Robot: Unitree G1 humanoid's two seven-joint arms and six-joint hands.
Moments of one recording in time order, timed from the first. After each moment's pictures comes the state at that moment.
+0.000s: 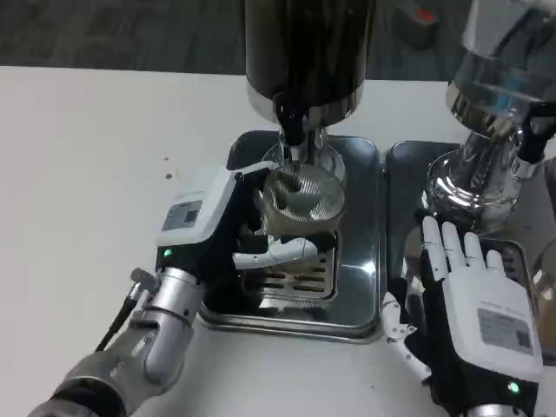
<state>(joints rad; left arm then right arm) -0.61 0.25 -0.46 1.23 0.68 -0.67 0.72 0.33 -0.12 0.42 -0.26 -1.09 0.34 -0.31</state>
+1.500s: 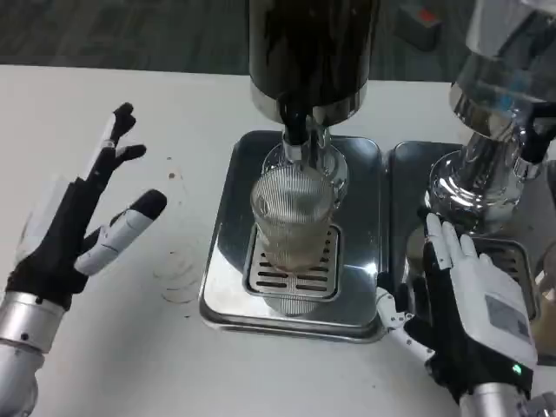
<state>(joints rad) -0.30 0.50 -0.10 0.93 0.09 -1.00 0.06 0.25 -0.12 0.35 -0.21 -0.86 0.30 -0.25</state>
